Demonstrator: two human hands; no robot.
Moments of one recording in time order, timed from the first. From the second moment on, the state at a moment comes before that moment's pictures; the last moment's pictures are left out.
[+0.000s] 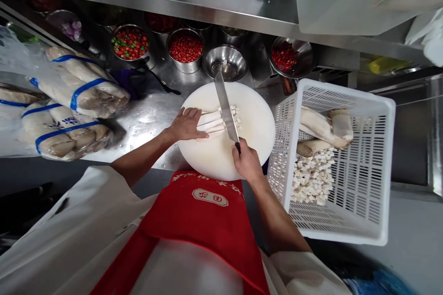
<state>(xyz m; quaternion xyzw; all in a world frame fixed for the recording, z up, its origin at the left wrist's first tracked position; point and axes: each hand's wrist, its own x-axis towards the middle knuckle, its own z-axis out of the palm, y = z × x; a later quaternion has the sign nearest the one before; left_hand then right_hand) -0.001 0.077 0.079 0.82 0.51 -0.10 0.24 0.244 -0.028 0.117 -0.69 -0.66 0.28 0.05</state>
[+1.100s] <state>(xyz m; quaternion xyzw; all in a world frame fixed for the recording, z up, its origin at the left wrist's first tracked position) -0.011 0.070 0.070 0.85 0.49 -0.04 0.19 0.209 -0.030 0.113 -0.67 -0.68 0.30 -0.07</state>
